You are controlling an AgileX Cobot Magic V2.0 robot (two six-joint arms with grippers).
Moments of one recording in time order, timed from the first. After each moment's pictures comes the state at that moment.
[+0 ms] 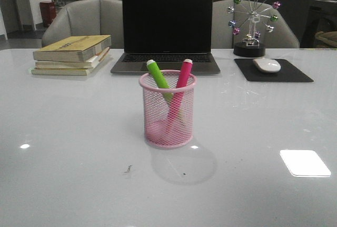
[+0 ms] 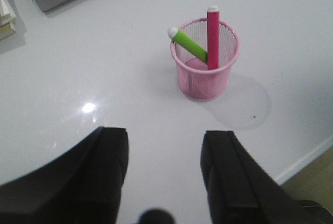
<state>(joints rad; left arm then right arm) -0.70 1.06 -1.02 0.15 0.78 -0.10 0.57 0.62 -0.62 -0.06 0.61 0.10</state>
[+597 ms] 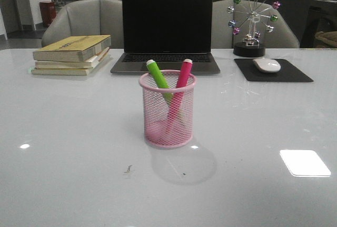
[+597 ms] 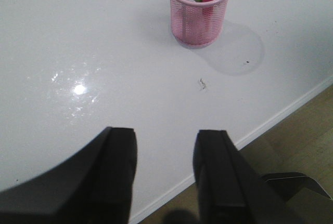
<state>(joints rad) -0.70 0.85 -0.81 0.13 0.81 -0.10 0.57 0.62 -0.62 -0.06 0.61 0.10</state>
